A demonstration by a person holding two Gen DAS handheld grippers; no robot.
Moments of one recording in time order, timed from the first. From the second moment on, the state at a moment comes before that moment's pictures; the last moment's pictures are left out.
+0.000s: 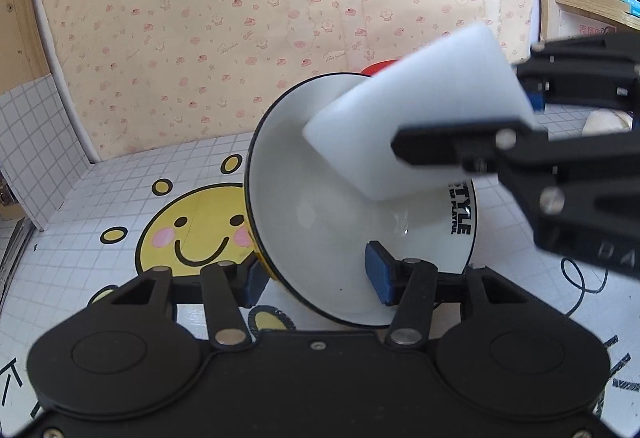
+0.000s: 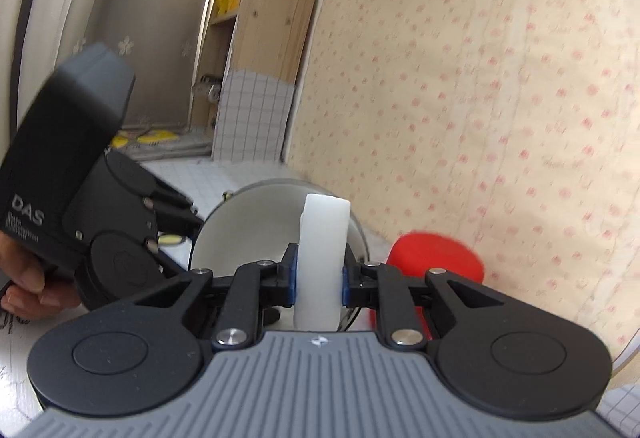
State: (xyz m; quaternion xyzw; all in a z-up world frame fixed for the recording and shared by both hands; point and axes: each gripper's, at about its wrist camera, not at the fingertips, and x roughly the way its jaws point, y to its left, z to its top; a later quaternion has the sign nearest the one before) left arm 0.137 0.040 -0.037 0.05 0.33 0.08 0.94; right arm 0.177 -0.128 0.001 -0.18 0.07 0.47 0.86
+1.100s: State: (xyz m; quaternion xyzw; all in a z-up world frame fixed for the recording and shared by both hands) left arm 0.141 0.049 -0.032 0.07 0.33 0.07 0.94; right arm 0.182 -0.119 -0.010 -0.23 0.14 0.51 0.82
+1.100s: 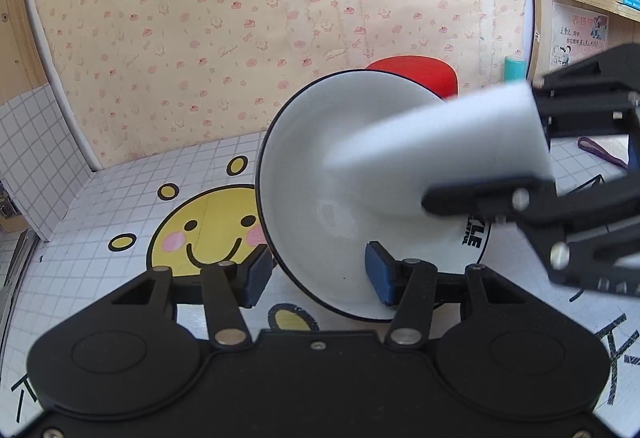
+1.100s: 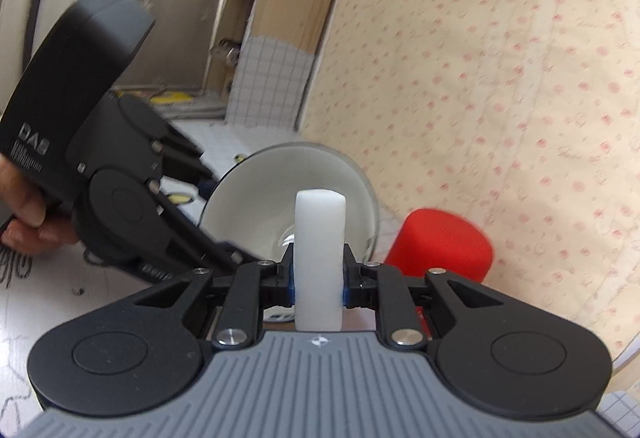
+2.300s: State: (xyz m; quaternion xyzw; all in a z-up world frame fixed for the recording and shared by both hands) left arm 0.148 0.040 -0.035 0.06 0.33 0.06 0.94; right arm 0.193 -0.128 -0.017 -0.22 0.17 0.49 0.83
